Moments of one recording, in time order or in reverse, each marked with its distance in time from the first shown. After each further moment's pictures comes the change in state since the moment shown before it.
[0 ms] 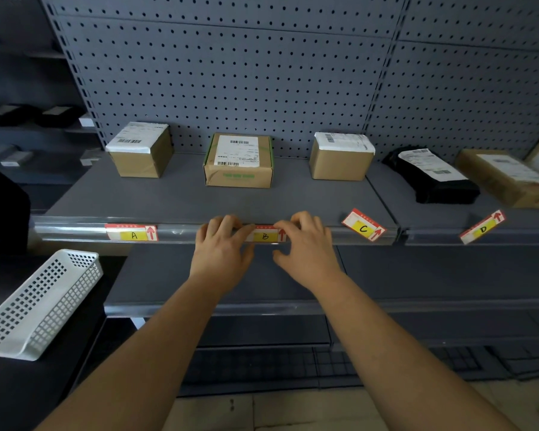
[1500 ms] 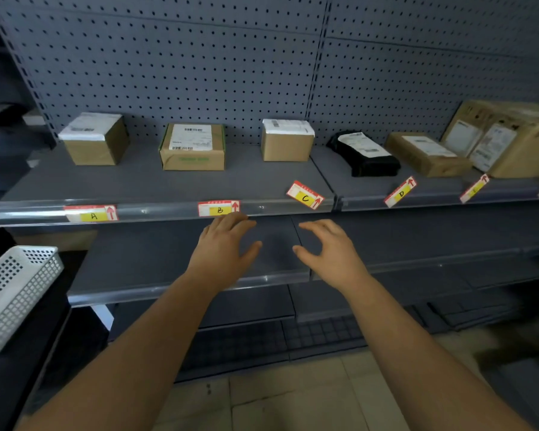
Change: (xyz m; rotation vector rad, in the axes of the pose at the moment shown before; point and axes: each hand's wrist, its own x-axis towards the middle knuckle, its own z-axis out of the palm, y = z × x) left_hand -0.045 0.088 -0.026 -0.310 -0.159 0.091; right_hand -0.126 0.080 -0.059 0.275 0.065 0.193
